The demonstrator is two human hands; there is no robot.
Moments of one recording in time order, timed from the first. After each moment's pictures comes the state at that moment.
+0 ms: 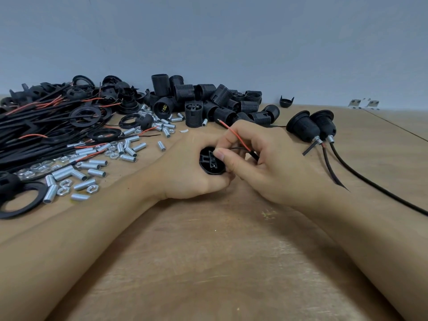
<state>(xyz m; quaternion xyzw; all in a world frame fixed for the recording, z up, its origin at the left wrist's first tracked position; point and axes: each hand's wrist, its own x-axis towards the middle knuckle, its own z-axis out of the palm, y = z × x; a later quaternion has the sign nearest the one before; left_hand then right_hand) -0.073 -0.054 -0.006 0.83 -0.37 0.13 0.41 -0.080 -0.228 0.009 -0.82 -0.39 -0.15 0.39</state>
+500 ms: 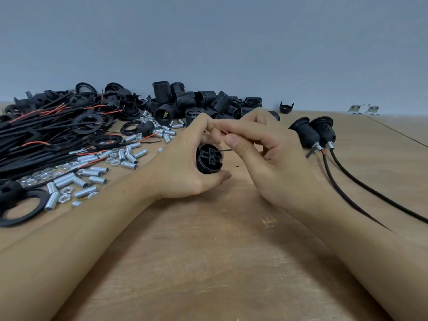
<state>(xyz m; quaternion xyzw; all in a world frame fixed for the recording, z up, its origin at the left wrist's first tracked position) -0.067 -0.044 -0.001 0.83 -0.31 0.12 0.45 -0.077 -0.220 0.006 -0.77 -0.35 -0.24 0.48</state>
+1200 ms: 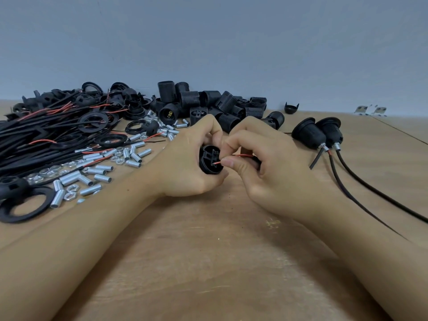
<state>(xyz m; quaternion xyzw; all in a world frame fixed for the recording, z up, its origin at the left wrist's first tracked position) -0.064 -0.041 -0.002 0.84 -0.30 0.14 0.43 -0.078 -0.223 0.008 -0.82 -0.41 -0.24 0.33</state>
